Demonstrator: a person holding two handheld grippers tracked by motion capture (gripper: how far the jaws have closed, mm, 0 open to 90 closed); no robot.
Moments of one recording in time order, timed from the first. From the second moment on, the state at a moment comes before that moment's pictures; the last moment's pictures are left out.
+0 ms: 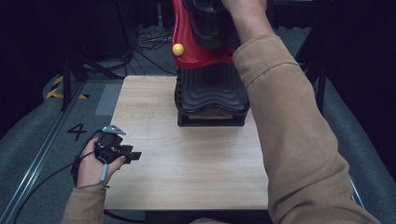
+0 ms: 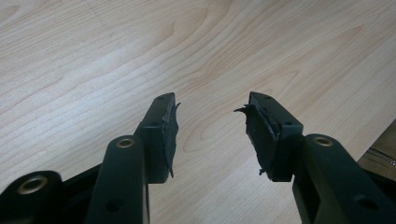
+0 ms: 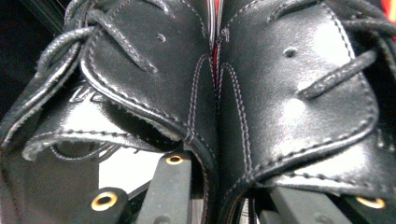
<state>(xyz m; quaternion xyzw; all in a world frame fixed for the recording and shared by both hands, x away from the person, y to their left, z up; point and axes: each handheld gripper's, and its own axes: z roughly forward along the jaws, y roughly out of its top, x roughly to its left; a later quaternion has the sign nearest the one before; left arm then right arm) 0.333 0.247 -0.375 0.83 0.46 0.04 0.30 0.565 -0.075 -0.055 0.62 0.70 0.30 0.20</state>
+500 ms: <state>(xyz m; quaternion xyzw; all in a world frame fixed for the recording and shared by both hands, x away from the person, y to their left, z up) 0.331 0.245 -0.372 0.83 0.46 0.04 0.31 0.568 -0.070 -0.073 0.64 0.68 0.30 0.20</state>
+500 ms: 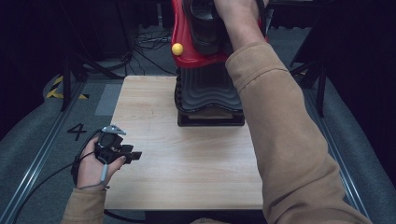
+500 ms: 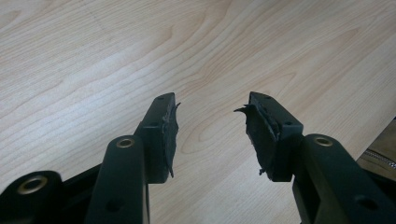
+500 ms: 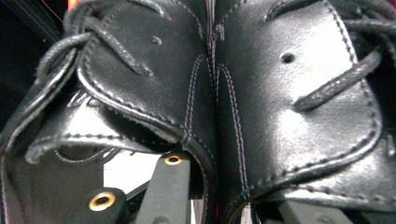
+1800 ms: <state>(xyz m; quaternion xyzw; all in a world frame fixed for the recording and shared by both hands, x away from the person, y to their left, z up) 0.330 0.230 -0.366 0.84 0.45 0.05 0.30 0.540 -0.103 -0.057 0.62 0.71 0.30 0.13</state>
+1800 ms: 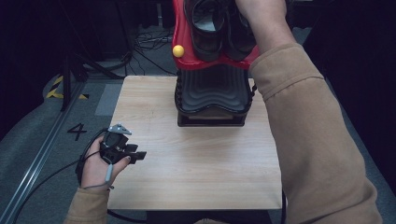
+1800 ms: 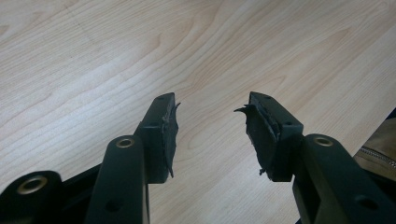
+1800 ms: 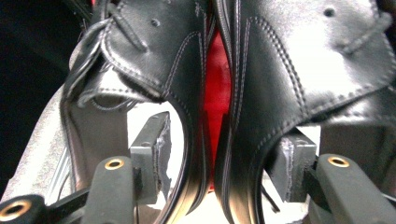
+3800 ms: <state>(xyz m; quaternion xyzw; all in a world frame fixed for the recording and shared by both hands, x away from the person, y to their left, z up) 0.317 0.226 -0.370 0.83 0.46 0.05 0.29 0.380 -0.290 -0.268 0.45 0.85 0.27 0.04</state>
